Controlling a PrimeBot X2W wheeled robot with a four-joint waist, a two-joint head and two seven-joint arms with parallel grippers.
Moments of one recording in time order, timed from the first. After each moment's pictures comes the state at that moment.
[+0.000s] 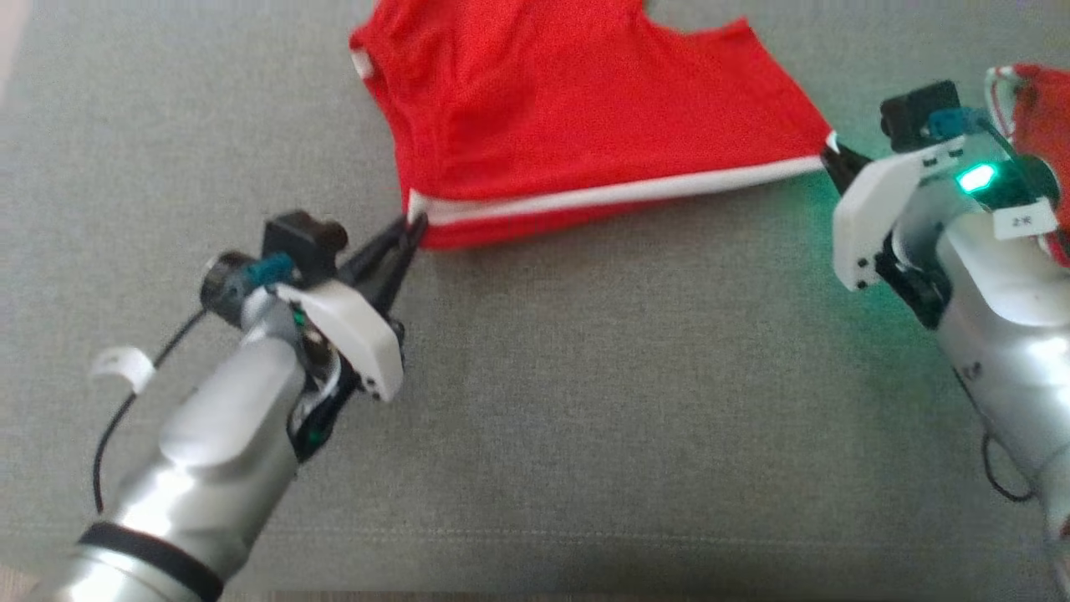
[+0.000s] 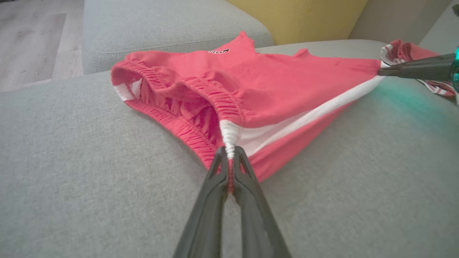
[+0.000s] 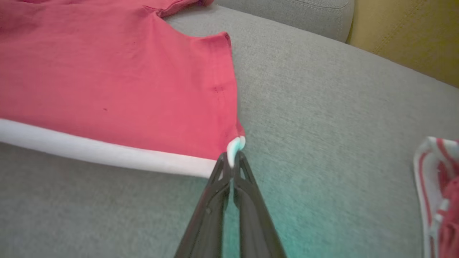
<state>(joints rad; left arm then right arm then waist) -0.69 0.28 -0.82 0.67 -0.60 -0.13 -0.25 -0.93 -0.32 0.70 1.04 0.50 0.12 0.13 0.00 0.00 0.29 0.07</state>
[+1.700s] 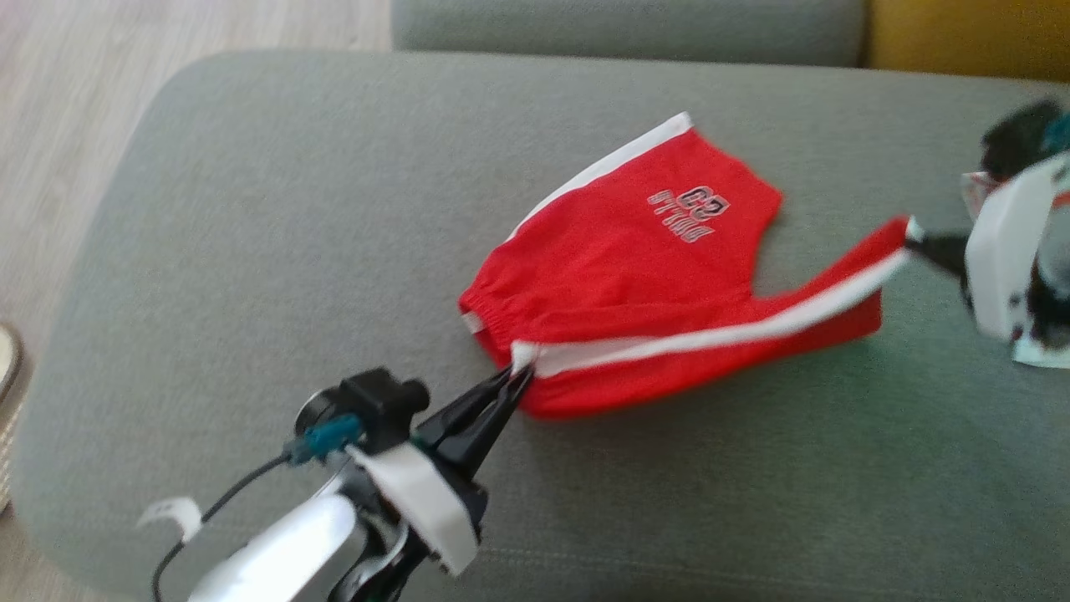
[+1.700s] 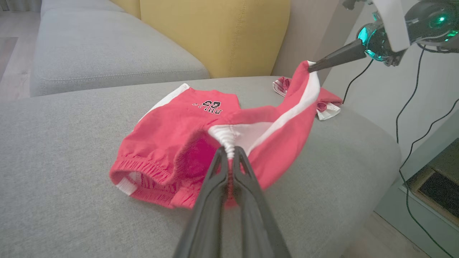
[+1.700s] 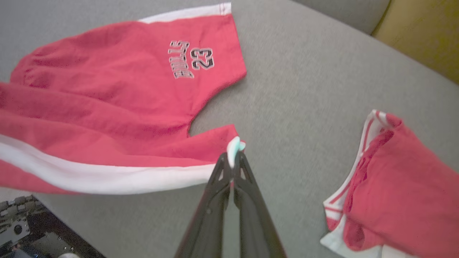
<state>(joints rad) -0.35 0.39 -0.92 0.10 -0.67 -0.04 -0.17 -0.80 -0.84 0.91 0.34 1.04 0.12 0.69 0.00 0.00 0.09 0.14</state>
